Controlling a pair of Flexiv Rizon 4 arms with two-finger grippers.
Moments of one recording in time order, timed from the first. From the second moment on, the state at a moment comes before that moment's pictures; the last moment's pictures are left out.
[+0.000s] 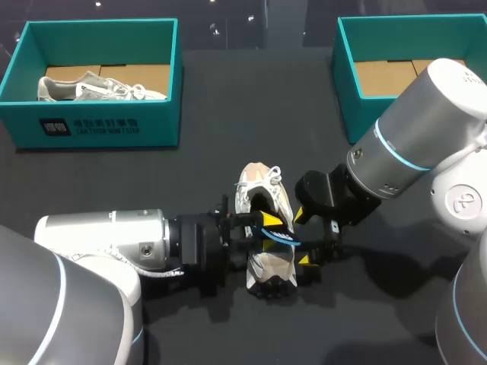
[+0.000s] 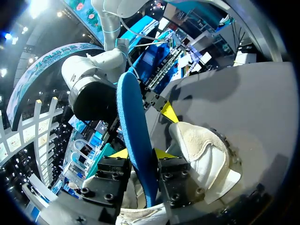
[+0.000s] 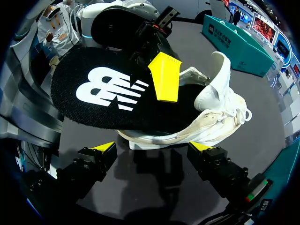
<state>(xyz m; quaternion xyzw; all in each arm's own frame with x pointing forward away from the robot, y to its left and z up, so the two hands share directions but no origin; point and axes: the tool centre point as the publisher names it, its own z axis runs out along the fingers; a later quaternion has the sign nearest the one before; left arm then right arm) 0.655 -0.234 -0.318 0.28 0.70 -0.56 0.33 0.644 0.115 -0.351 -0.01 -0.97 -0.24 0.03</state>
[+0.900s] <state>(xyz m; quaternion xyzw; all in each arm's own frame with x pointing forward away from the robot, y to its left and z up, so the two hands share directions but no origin) 0.663 -0.233 -0.339 0.33 0.69 -0.51 0.40 0.644 0.115 -0.351 -0.01 -0.97 -0.24 0.03</state>
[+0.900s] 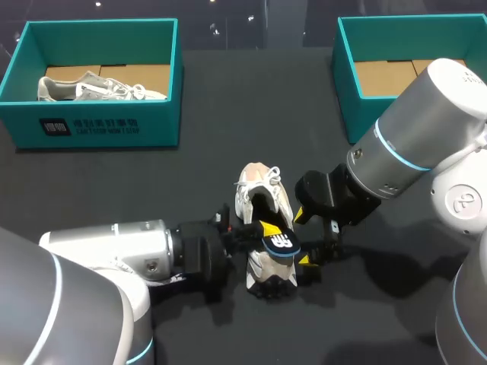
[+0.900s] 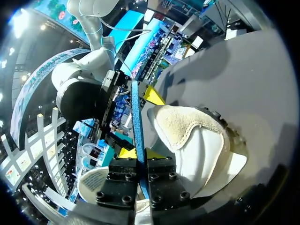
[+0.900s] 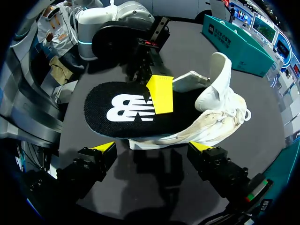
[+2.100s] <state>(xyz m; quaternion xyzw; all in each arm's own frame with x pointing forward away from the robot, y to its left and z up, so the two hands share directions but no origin) 0.657 -0.236 -0.324 0.29 0.71 -0.55 0.35 0.644 0.115 -0.351 -0.01 -0.97 -0.24 0.03</state>
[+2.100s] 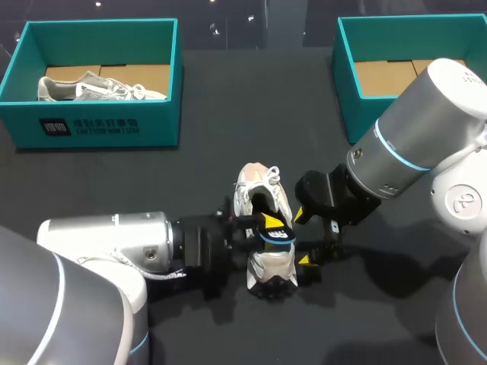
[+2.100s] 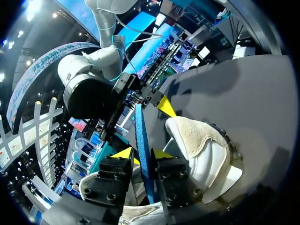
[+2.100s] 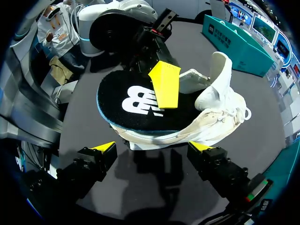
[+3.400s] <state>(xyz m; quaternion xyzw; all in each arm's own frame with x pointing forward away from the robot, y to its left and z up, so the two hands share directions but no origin) 0.677 -0.227 -0.352 0.32 0.73 -0.48 0.37 0.644 0.115 -0.351 -0.01 -0.97 -0.24 0.03</state>
